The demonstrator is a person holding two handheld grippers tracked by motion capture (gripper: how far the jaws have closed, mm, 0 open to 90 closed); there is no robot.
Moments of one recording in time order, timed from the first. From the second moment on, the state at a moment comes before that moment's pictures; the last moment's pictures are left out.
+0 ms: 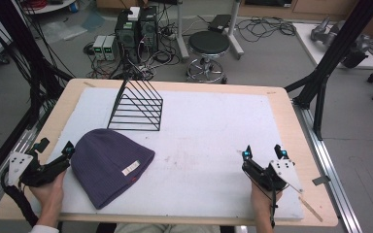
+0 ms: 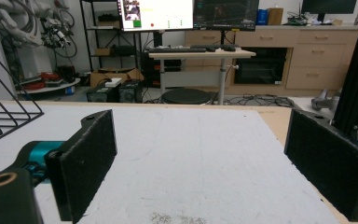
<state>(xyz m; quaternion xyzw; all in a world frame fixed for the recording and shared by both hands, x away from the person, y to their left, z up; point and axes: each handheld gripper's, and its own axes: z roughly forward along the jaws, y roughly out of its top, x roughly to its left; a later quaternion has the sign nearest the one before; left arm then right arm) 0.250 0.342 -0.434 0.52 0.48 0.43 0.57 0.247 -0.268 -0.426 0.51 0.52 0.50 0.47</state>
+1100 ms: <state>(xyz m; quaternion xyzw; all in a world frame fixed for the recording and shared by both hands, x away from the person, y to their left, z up) 0.266 0.345 -0.432 0.52 0.49 0.40 0.57 0.250 -0.269 -0.428 0.51 0.53 0.50 0.46</state>
